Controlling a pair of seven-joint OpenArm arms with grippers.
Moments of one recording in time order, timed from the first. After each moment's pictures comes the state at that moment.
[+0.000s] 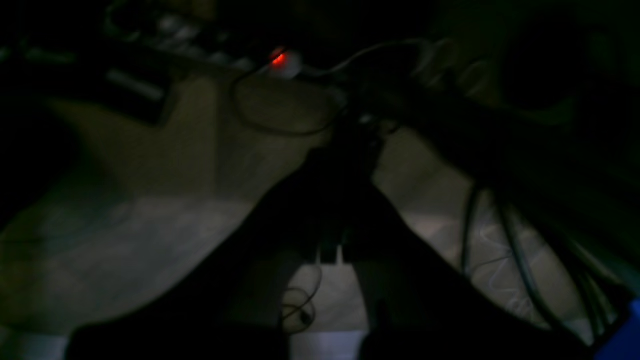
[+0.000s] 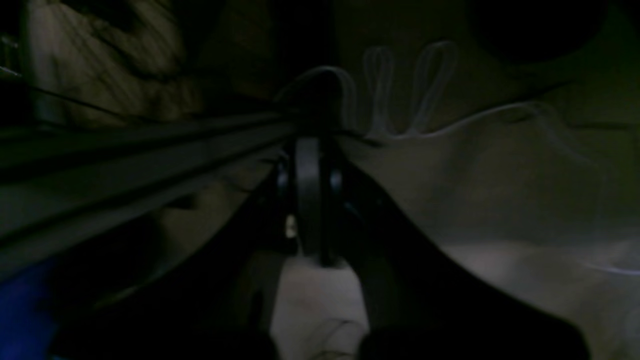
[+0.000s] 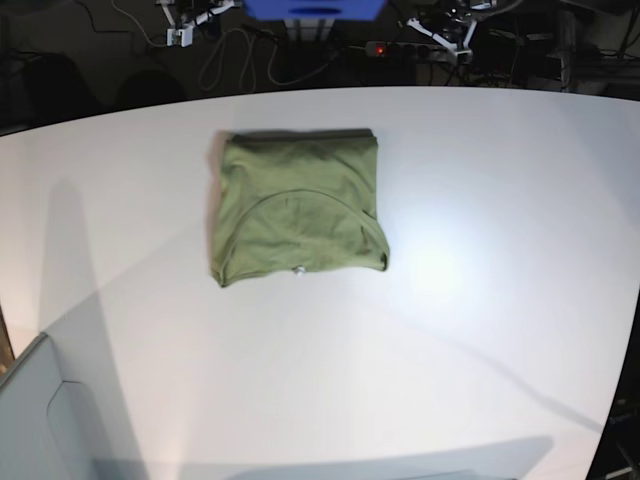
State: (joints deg) left arm 19.0 -6.6 -31.1 29.3 5.6 -26.2 5.3; right arm -24.2 4.7 0.0 28.7 12.1 13.1 18.9
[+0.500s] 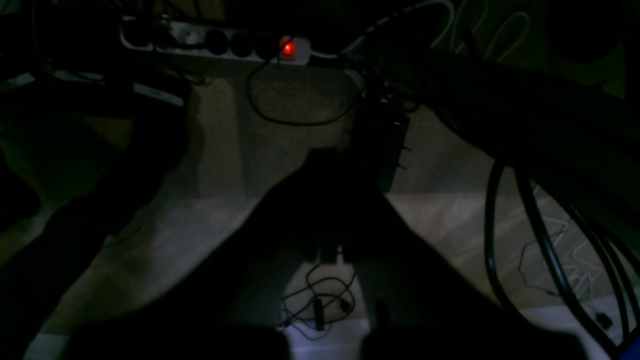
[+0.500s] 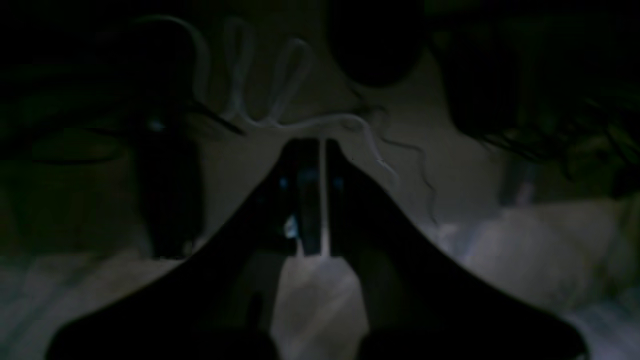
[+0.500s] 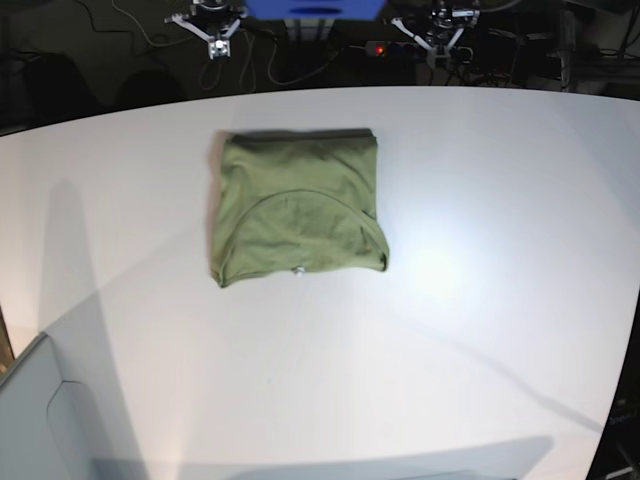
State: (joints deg) left arm 17.2 -6.1 -19.2 28.9 5.0 -18.8 5.3; right arm -16.7 0.2 -21.8 19.9 12.1 -22.6 14.6
